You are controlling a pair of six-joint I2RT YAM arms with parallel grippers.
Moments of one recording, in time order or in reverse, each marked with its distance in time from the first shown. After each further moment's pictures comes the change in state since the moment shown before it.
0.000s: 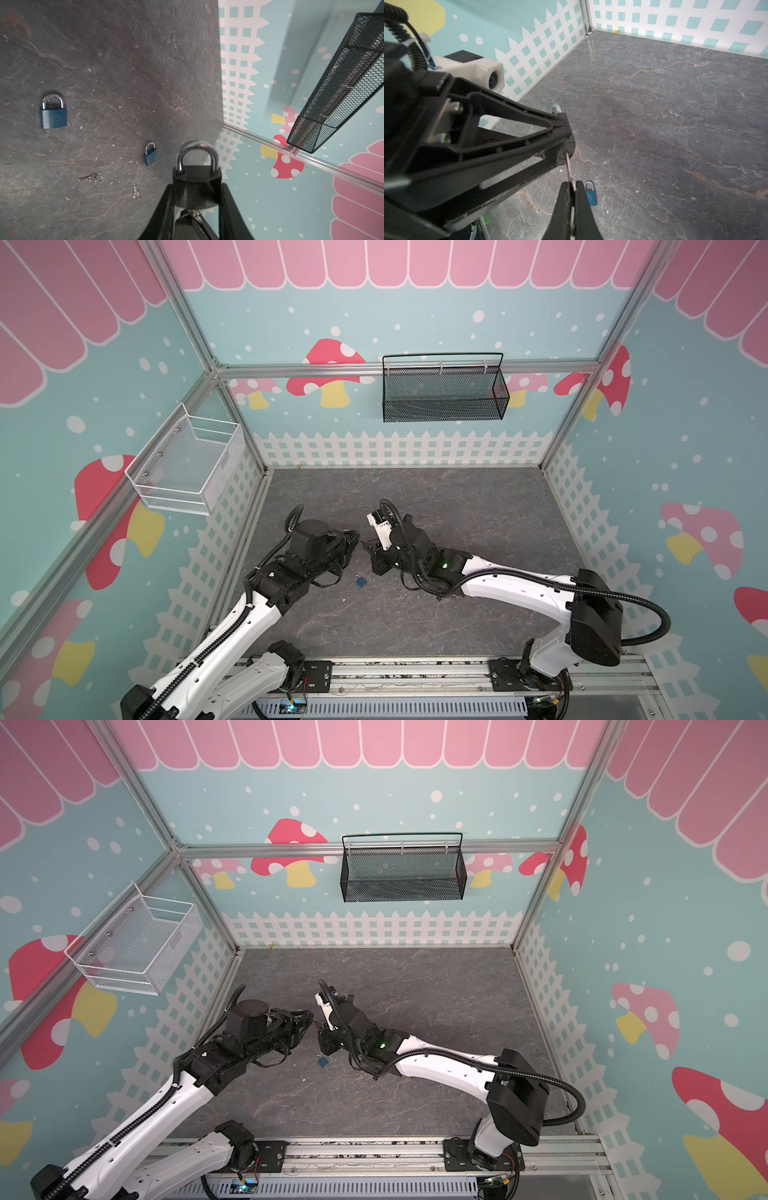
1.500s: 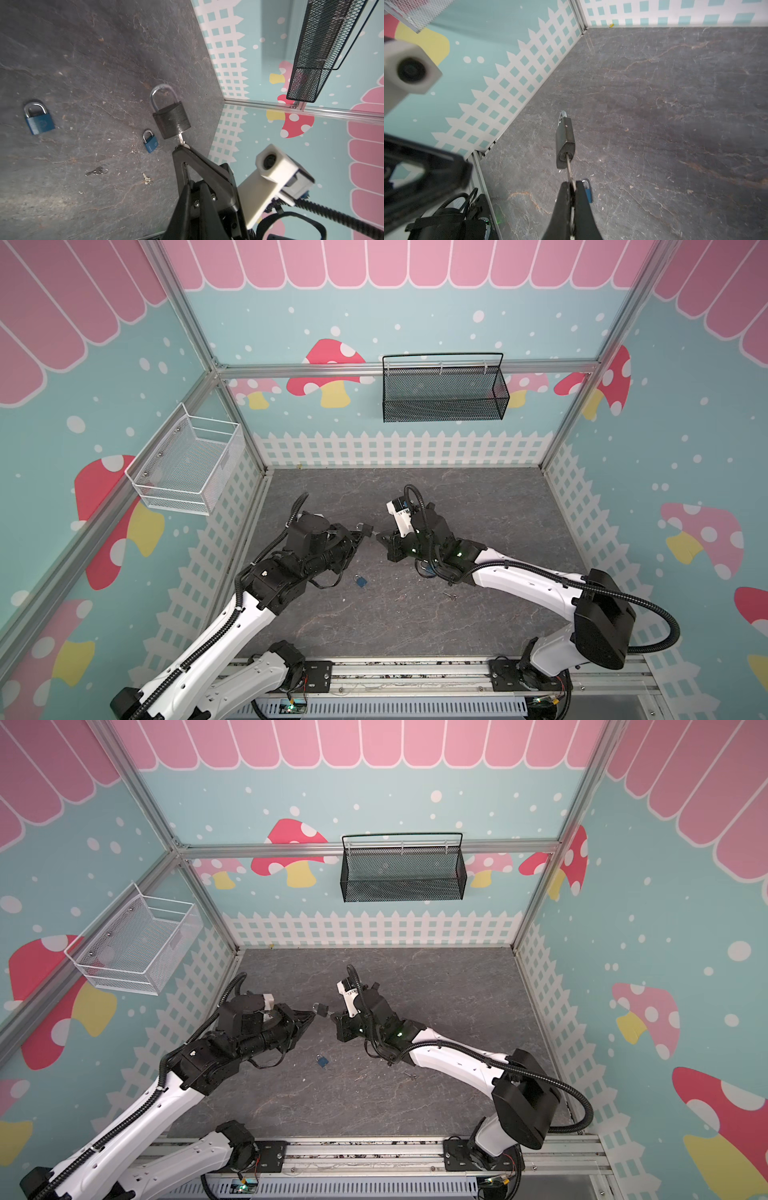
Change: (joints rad) left arm -0.039 -0.023 0.125 -0.095 0.036 0.225; right arm -0.153 -0.063 -0.114 0.061 -0.204 0.098
